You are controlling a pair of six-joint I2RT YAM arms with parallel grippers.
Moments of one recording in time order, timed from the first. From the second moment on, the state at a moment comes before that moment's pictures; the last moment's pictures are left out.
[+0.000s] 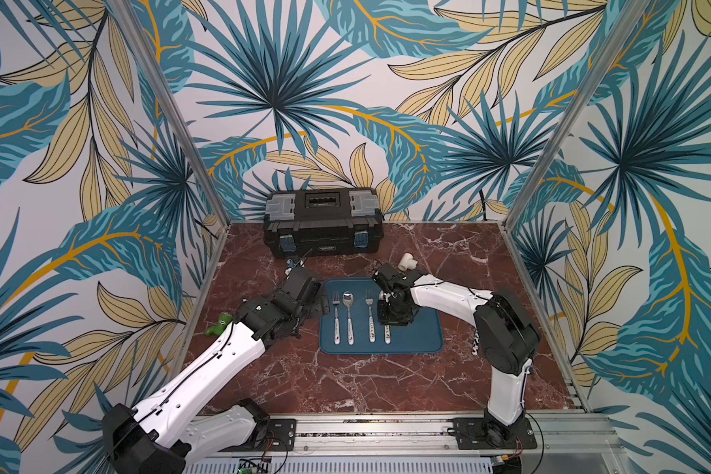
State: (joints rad) left arm -0.61 1.11 1.05 -0.82 -0.33 -0.68; right arm 0.65 1.92 1.36 -0.82 -0.03 0.67
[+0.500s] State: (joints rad) left arm -0.61 1.11 1.05 -0.81 -0.30 -0.70; right arm 0.21 1.45 1.14 -0.89 0.15 0.65
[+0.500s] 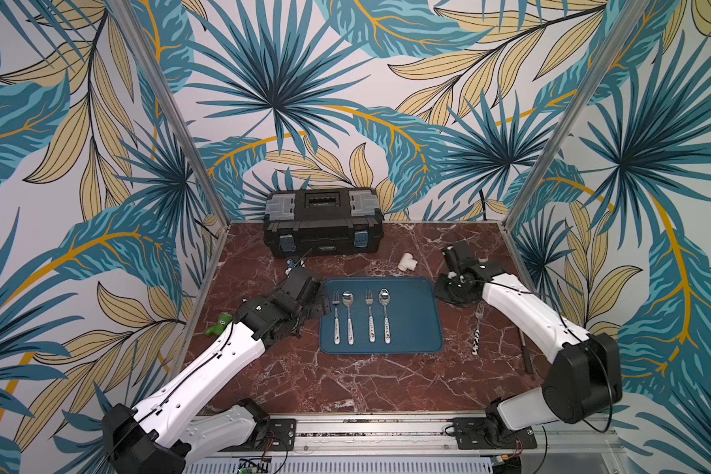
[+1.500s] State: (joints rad) left arm -0.61 1.21 1.05 -0.75 -0.19 -0.72; right arm -0.02 1.53 0.80 -0.73 0.08 0.65
